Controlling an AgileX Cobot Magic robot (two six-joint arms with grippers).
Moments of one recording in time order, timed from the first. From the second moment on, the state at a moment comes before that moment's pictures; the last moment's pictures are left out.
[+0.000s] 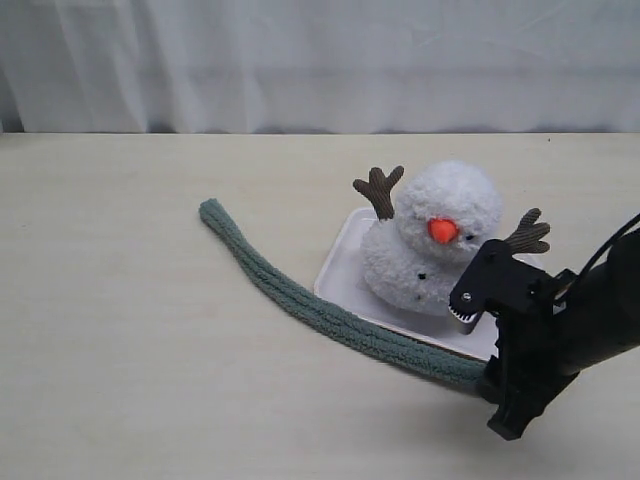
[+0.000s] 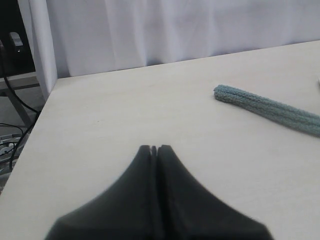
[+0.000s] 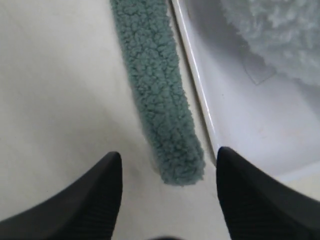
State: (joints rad) left arm -0.09 0.00 0.00 -0.01 0.33 0.13; right arm 0.33 1.52 -0.63 0.10 0.46 -0.68
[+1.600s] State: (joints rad) left arm -0.09 0.00 0.00 -0.01 0.33 0.13; right arm 0.47 1.08 -0.63 0.22 0.38 -0.84
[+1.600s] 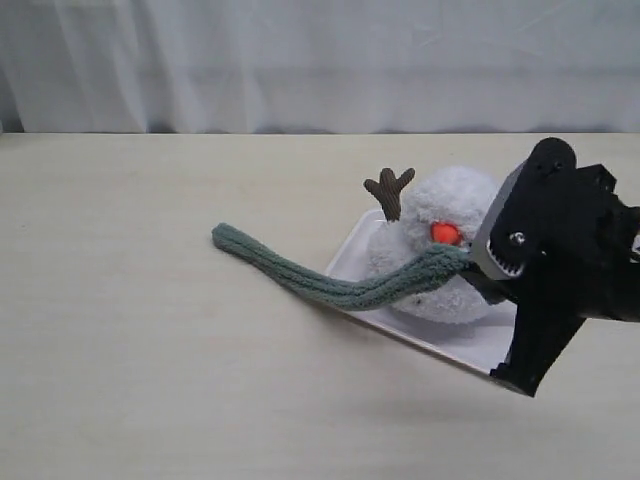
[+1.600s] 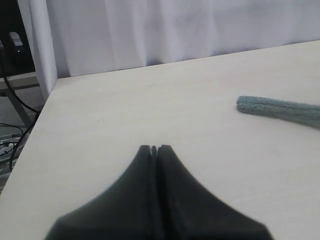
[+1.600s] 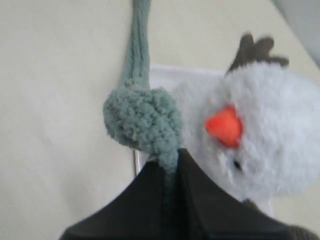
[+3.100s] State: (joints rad) left arm -0.09 0.00 0.00 -0.01 0.33 0.13; right arm 0.54 1.16 -0.69 0.94 -0.58 -1.35
